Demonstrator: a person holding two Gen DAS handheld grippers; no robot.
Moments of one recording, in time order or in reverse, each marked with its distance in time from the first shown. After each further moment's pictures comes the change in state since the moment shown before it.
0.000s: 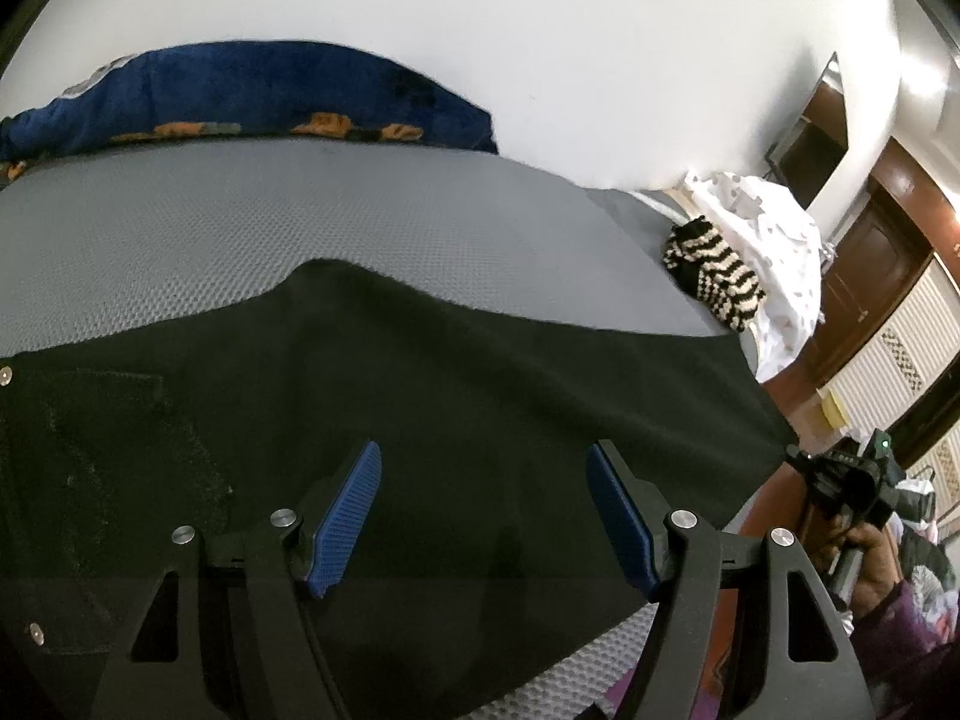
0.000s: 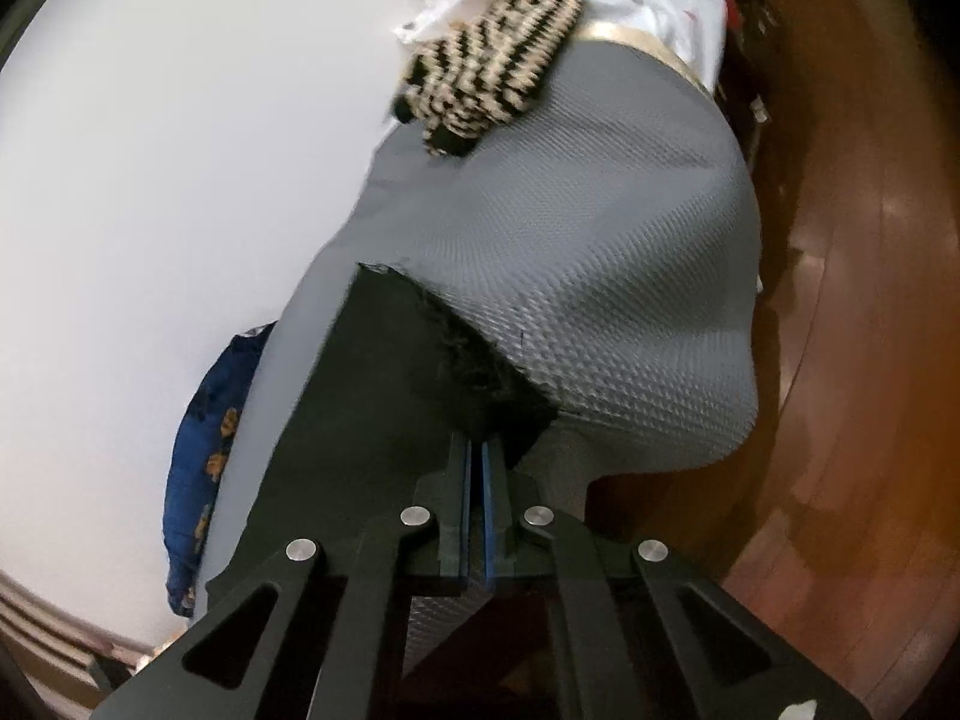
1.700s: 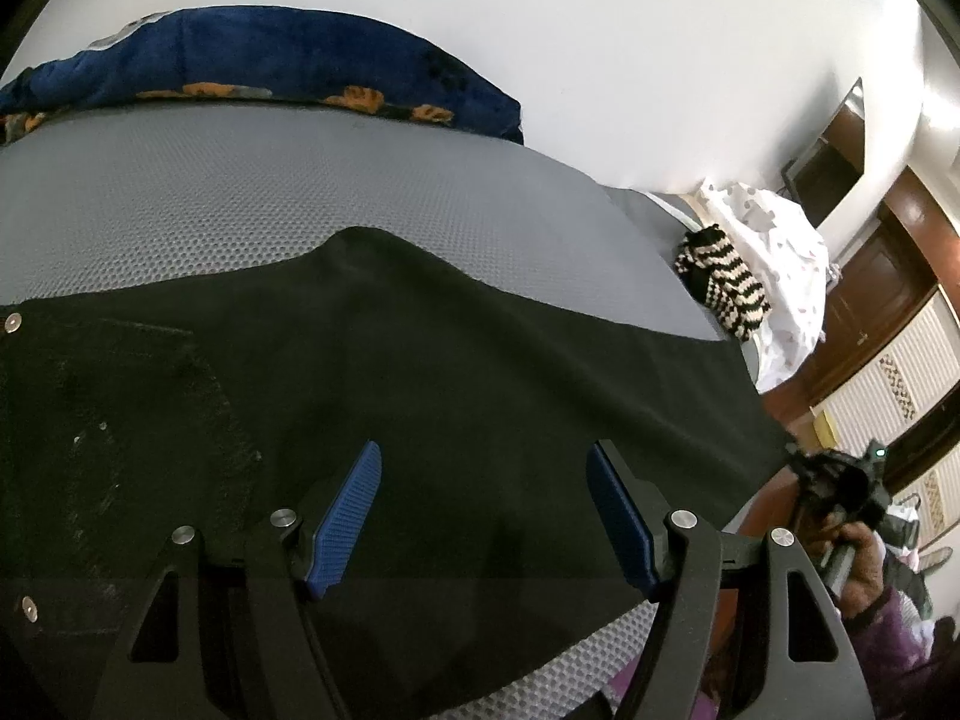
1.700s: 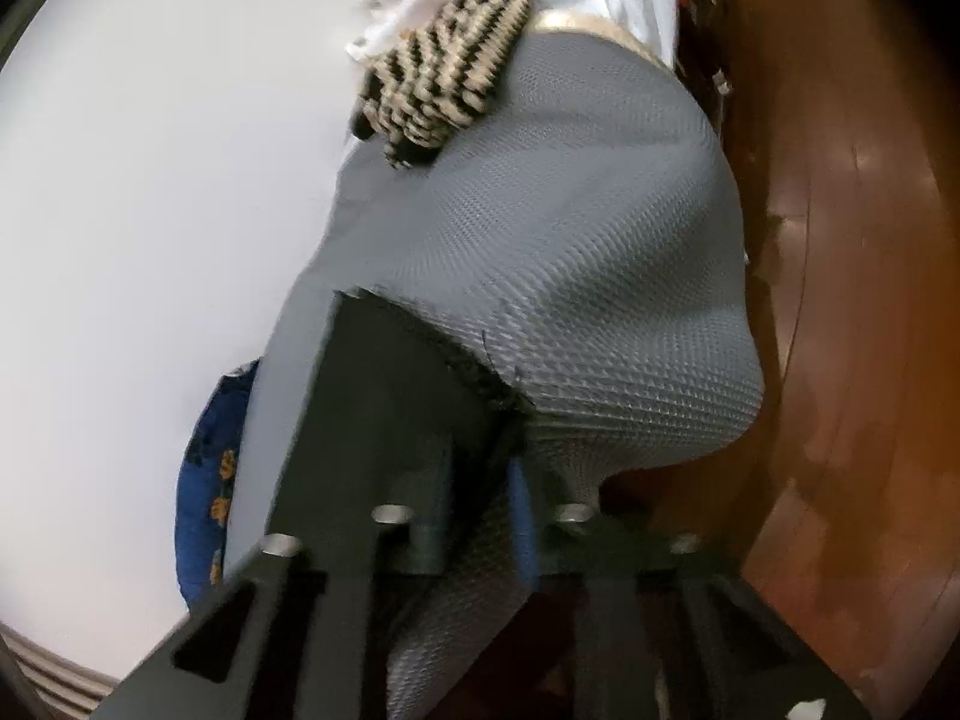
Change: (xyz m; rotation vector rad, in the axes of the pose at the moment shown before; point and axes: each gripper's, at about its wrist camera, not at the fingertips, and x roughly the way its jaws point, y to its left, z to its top) left arm -0.003 0.019 -0.006 -0.080 0.014 -0.012; right arm 0.001 0.012 0.005 0.079 -0.049 -0.014
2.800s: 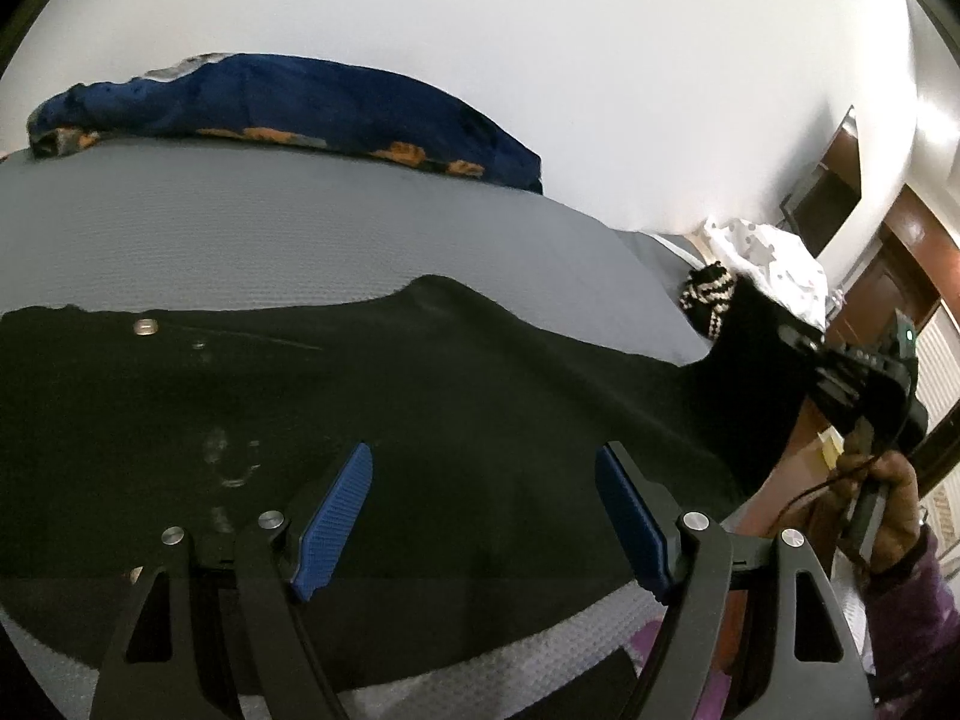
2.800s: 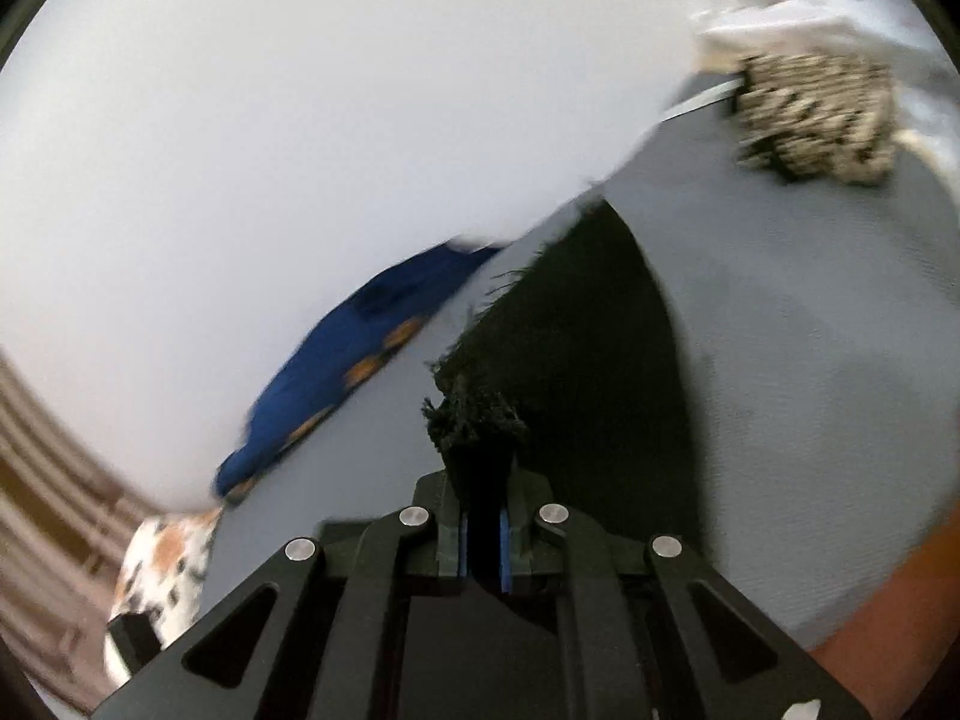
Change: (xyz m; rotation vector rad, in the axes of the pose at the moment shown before) left arm -0.069 0.029 -0.014 -0.005 -0.100 0.029; right arm 0.030 0.230 -0.087 -0.509 0.162 0.272
